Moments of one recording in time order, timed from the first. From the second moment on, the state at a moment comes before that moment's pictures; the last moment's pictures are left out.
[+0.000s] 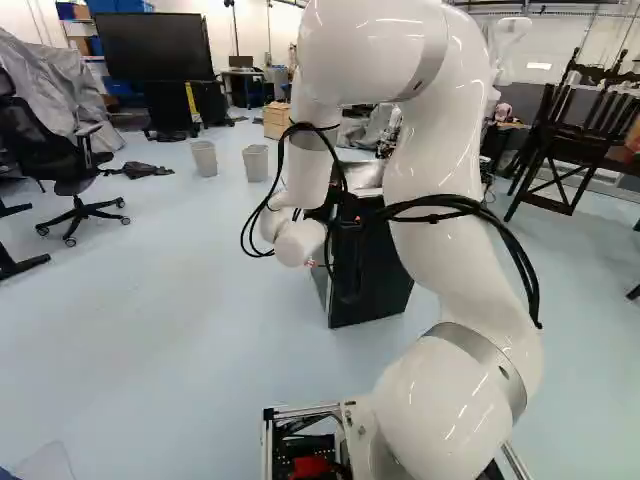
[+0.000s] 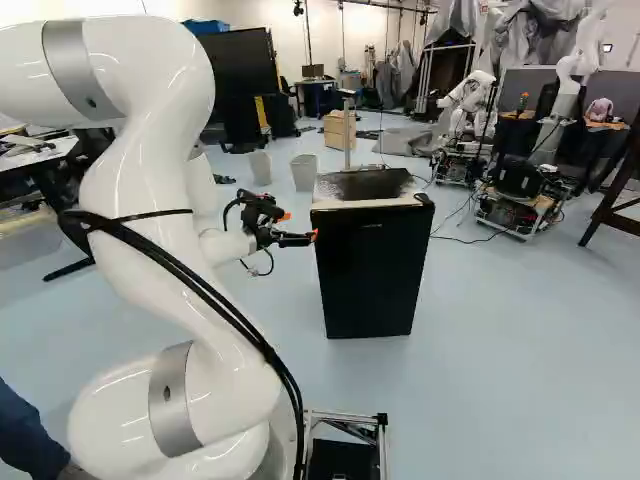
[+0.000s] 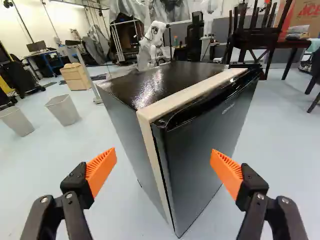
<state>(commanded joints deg) 25.2 -29.6 -37.1 59.1 72.0 0.0</state>
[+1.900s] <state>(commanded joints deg) 18.3 -31.7 -40.2 59.9 72.0 0.0</state>
